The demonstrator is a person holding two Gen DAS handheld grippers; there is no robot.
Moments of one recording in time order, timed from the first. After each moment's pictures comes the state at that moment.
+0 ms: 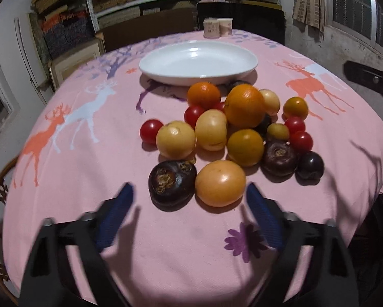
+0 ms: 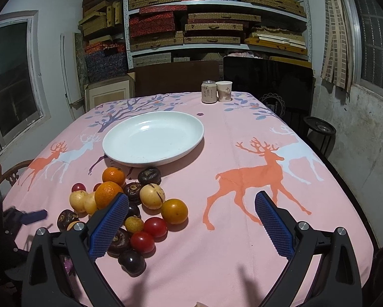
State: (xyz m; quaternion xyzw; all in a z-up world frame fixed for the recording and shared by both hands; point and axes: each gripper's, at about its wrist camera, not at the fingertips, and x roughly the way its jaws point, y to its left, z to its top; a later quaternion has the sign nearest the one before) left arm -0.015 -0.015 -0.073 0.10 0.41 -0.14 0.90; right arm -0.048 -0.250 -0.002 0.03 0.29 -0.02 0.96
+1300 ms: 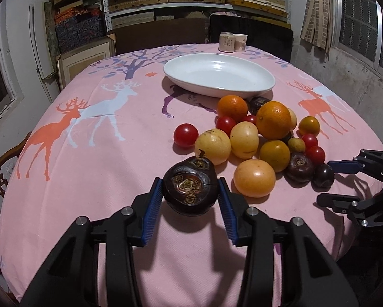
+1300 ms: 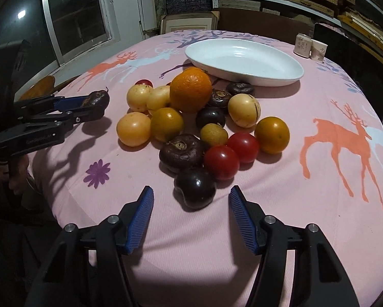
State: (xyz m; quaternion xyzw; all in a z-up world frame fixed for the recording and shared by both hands) left arm -0.016 0.025 -0.064 0.07 0.38 -0.12 0.92; right arm -0.044 -0.186 -0.081 -0.06 0.43 0.20 0.88
